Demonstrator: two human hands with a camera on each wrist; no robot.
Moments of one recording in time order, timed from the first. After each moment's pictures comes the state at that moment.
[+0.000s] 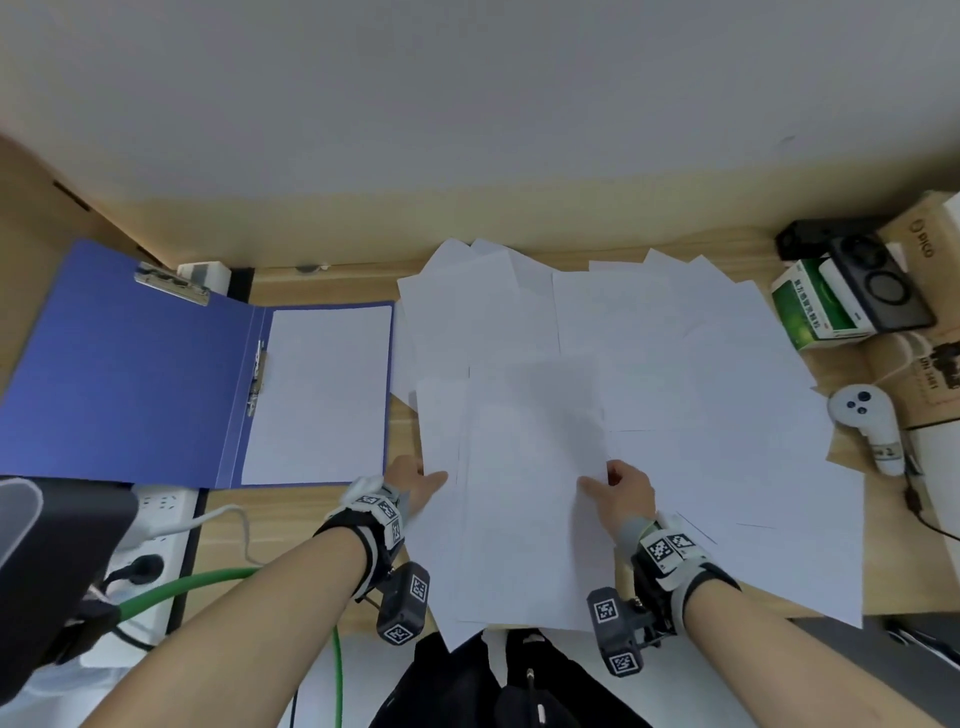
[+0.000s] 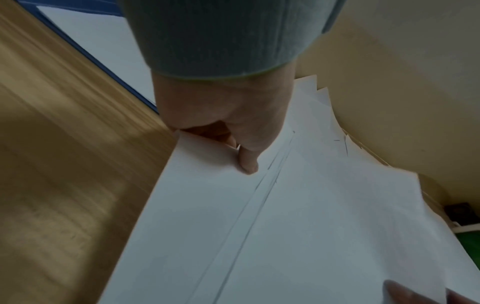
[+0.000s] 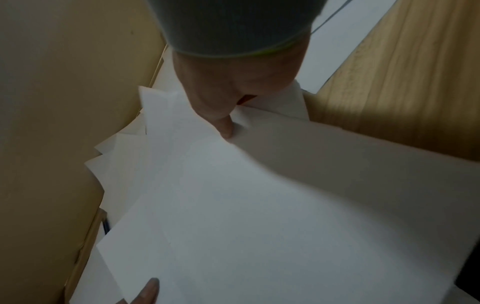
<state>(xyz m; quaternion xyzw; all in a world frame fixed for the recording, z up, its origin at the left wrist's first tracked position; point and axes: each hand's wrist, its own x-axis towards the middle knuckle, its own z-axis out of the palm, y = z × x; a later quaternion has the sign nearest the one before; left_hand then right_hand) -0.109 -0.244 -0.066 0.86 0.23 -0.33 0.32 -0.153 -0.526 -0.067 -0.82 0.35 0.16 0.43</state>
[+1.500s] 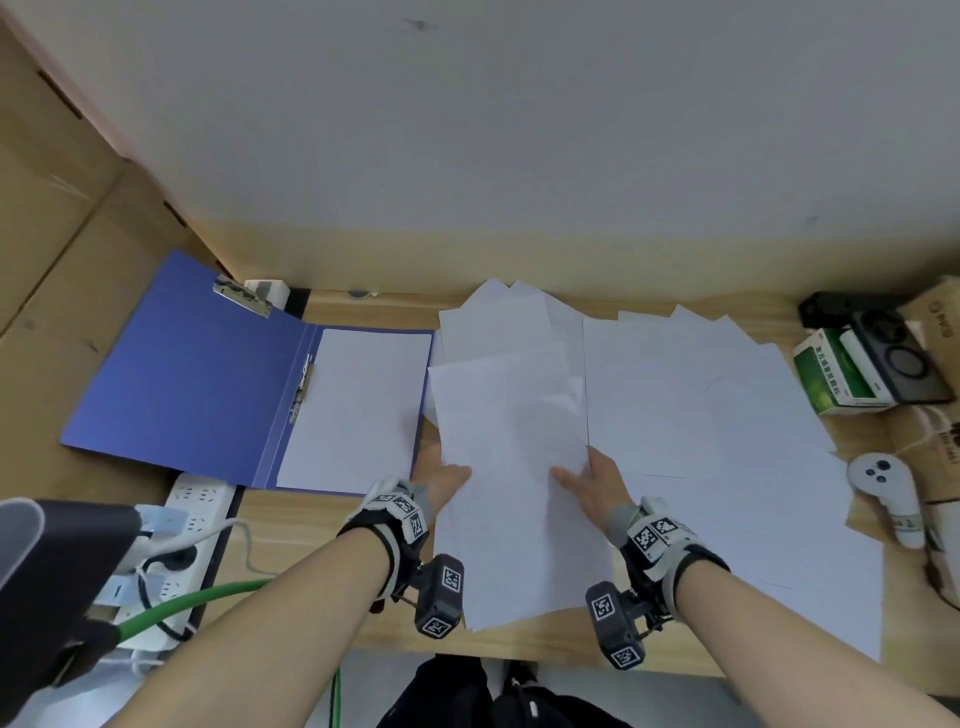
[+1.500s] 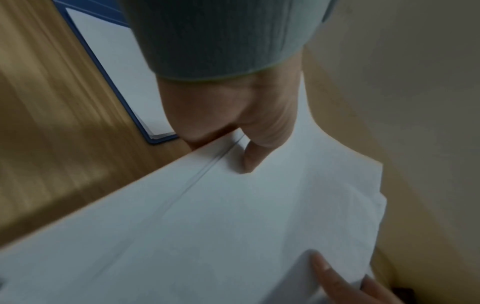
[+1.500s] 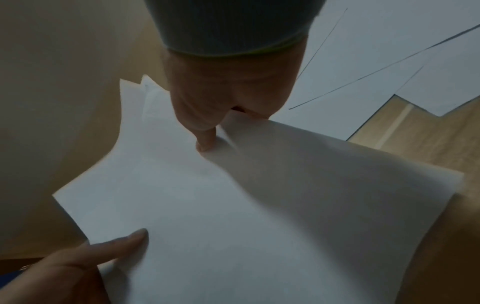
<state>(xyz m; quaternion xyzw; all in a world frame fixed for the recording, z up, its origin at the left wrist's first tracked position) -0.101 -0.249 0.000 0.72 0.27 -0.24 0.59 -0.100 -0.487 -0.040 -0.78 0.19 0.23 0.56</state>
